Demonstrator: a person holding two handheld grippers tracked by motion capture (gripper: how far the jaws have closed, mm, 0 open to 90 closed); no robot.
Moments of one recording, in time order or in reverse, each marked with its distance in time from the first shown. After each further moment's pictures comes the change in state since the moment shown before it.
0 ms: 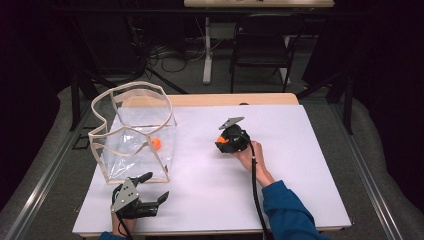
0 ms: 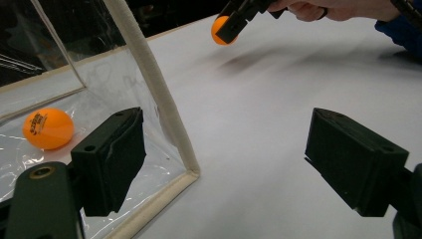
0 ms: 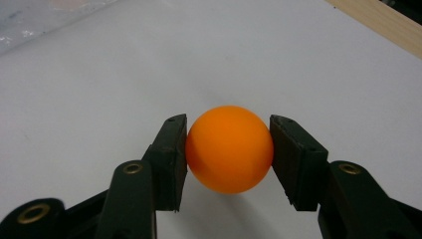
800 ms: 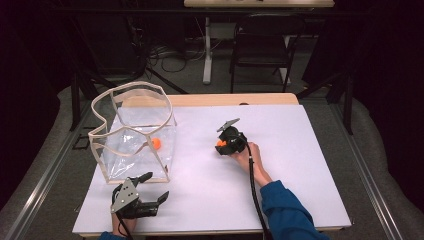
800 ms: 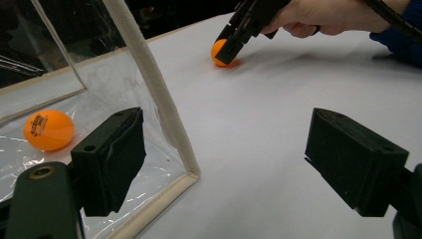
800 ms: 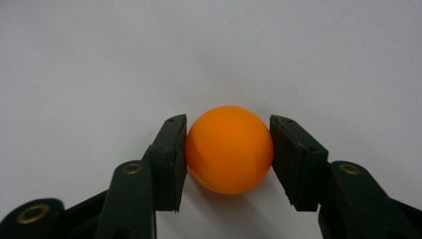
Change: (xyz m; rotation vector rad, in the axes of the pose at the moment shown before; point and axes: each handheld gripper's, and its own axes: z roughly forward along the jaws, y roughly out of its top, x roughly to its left) left arm 0.000 0.000 0.000 -0.006 0.004 0.002; right arm -0.002 -0.008 0.026 0.090 0.011 0.016
